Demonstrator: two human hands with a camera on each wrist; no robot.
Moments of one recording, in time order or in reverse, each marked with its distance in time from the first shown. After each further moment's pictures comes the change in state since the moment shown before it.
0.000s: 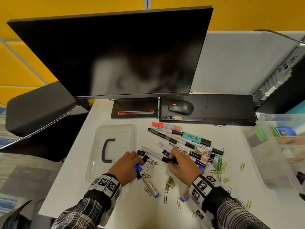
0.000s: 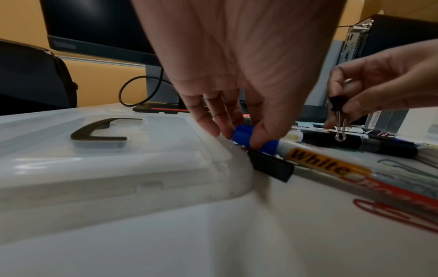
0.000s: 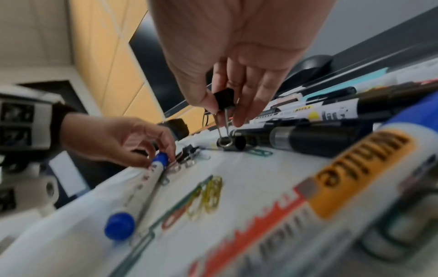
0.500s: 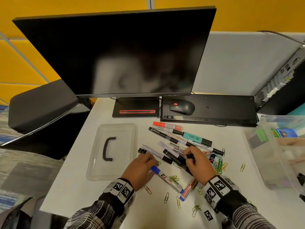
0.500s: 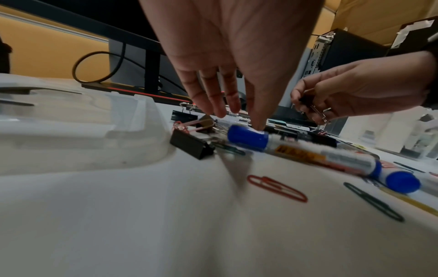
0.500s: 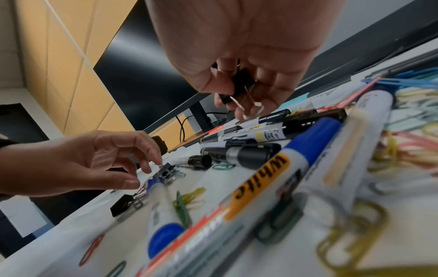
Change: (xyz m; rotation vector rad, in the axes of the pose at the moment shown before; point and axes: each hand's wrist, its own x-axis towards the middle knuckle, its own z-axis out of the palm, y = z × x) left_hand 0.006 0.037 0.024 -0.031 0.162 0.166; right_hand -0.016 0.026 -0.026 0.173 0.183 0.125
